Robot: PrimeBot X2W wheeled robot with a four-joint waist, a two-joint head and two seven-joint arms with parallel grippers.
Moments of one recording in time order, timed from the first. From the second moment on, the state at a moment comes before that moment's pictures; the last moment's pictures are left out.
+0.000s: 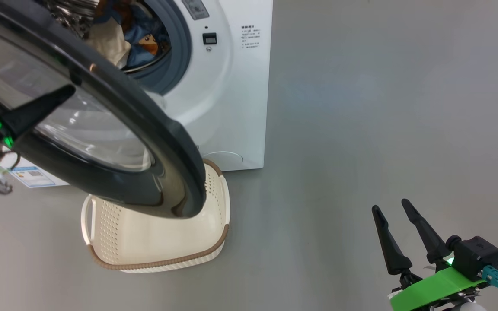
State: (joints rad) left arm -0.73 0.49 -0.15 0.25 -1.51 -0.13 0.77; right arm -0.06 -0.16 0.12 0.13 0.36 0.13 -0.26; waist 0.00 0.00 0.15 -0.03
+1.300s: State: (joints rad) left arm 0.00 0.53 -0.18 0.16 -1.38 -0.13 -0.03; right arm 0.00 -0.17 0.08 0.12 0.36 0.13 -0.26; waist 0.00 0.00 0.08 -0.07
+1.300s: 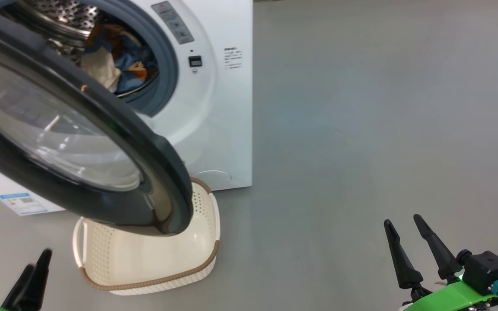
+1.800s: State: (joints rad) left arm 0.04 0.43 -0.15 0.28 -0.90 -0.13 -0.25; right arm 0.03 -0.18 0.08 0.13 0.36 0.13 -0.26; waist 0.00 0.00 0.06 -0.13
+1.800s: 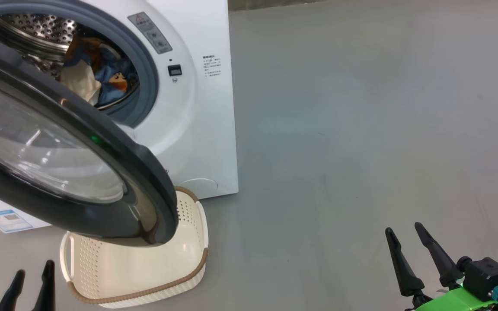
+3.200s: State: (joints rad) left arm 0.13 0.15 0.09 0.14 -0.35 -0.13 -0.25; right arm 0.02 -0.18 0.08 0.14 0.36 0.13 -0.26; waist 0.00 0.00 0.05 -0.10
